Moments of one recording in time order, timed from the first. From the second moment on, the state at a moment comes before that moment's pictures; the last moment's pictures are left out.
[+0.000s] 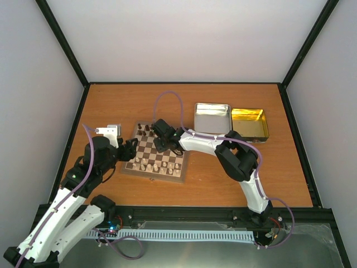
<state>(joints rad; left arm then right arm) -0.46 0.60 0.71 -0.60 -0.09 -0.40 0.93 2.12 1.52 -0.38 0.13 0.34</state>
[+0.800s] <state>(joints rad) -0.46 0.66 0.71 -0.59 -0.03 -0.43 0.94 1.82 1.19 -0.31 0.01 0.23</state>
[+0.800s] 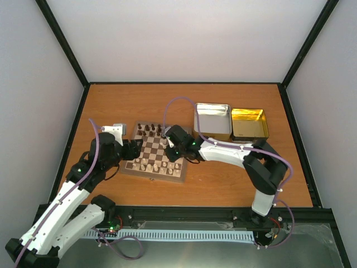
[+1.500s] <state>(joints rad) -0.46 0.94 0.72 -0.32 0.39 -0.79 0.94 1.47 0.91 0.06 -0.14 0.25</state>
